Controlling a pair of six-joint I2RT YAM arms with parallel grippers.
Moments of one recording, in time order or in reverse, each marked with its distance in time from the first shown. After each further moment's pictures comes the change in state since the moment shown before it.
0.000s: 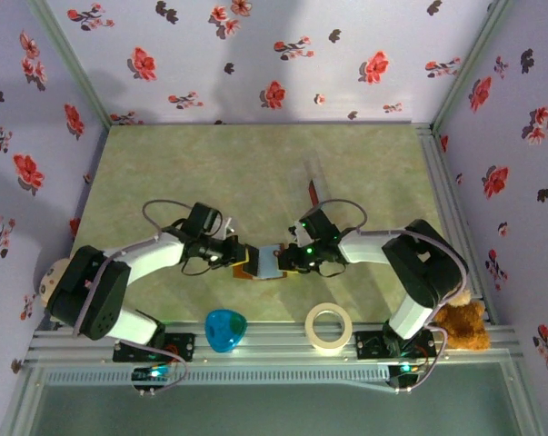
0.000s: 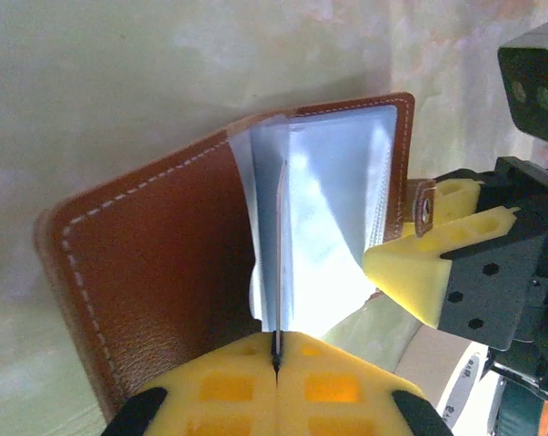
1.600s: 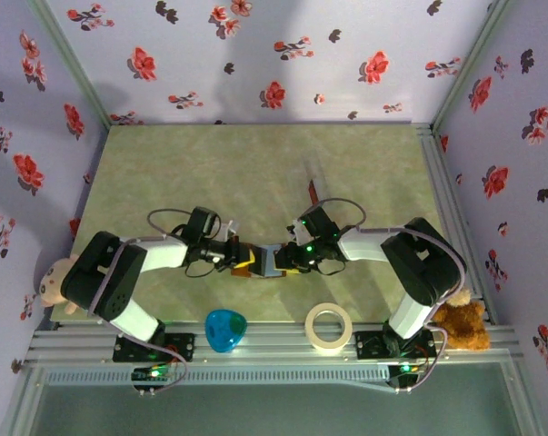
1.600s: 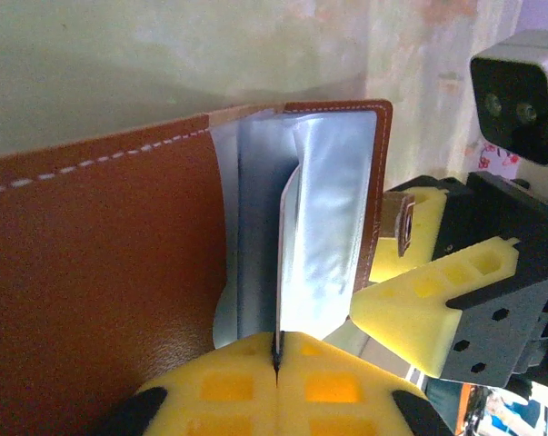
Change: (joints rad) left arm 0.028 0.117 -0.084 0.301 0.163 -0.113; right arm -0.013 0.014 0.018 -0.007 -0.065 -0.016
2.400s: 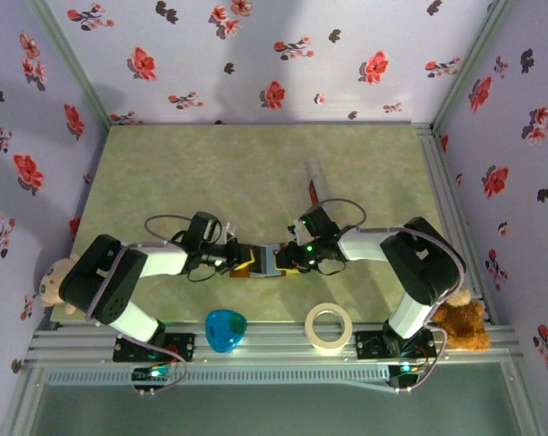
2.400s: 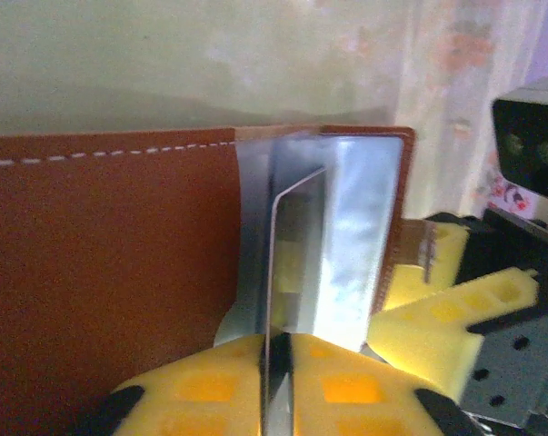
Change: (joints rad) left arm -0.042 -0.014 -0.063 0.109 -0.114 -0.130; right arm -0.003 0.007 -0.003 0.013 -0.002 0.021
